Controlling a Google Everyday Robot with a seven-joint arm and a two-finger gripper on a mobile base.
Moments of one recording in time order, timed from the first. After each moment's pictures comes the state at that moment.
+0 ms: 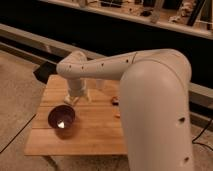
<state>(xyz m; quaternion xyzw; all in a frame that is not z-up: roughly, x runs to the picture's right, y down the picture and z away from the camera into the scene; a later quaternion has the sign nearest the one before) -0.140 0.069 0.781 -0.25 0.22 0.66 0.67</state>
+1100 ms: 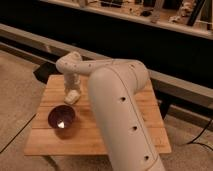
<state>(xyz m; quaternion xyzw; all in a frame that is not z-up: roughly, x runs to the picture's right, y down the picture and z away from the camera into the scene) -0.191 0.039 0.901 -0.27 0.19 0.68 0.65</state>
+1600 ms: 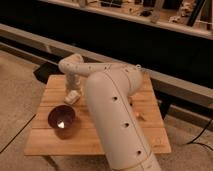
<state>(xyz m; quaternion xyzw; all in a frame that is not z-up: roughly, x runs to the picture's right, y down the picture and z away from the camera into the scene) -0.203 0.046 0.930 -0.28 0.20 0.67 0.65</state>
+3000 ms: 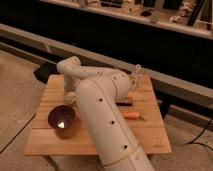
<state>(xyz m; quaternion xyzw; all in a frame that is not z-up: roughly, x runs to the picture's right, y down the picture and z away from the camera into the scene) -0.211 0.062 0.965 -0.30 0.22 0.66 0.65</state>
